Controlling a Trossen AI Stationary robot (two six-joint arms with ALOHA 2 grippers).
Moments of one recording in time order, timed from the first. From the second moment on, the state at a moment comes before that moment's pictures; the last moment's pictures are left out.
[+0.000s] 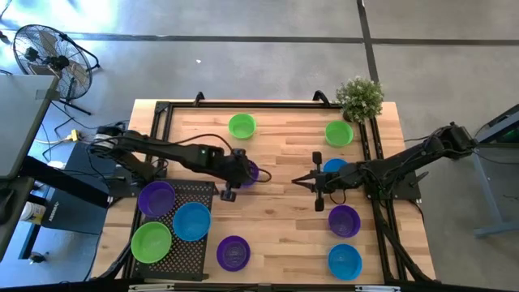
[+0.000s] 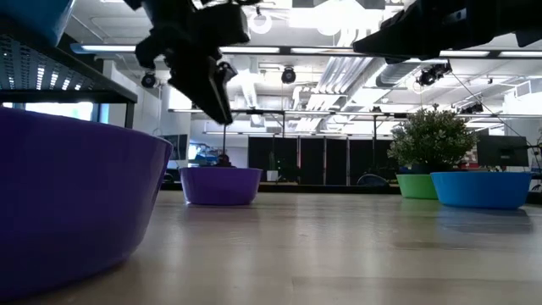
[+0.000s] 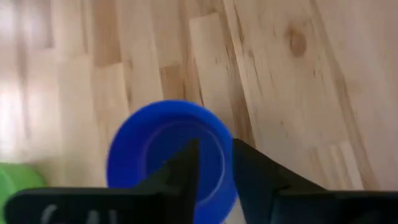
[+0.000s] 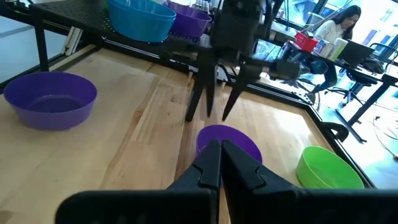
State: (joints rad) left arm -0.07 1.54 1.11 -0.55 -0.10 0.19; right arm 0.27 1.12 0.44 0.47 0.28 -0.23
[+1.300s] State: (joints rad) left arm 0.04 1.84 1.33 -0.65 0.04 -0.04; right arm 0.27 1.12 0.44 0.45 0.28 -0.22
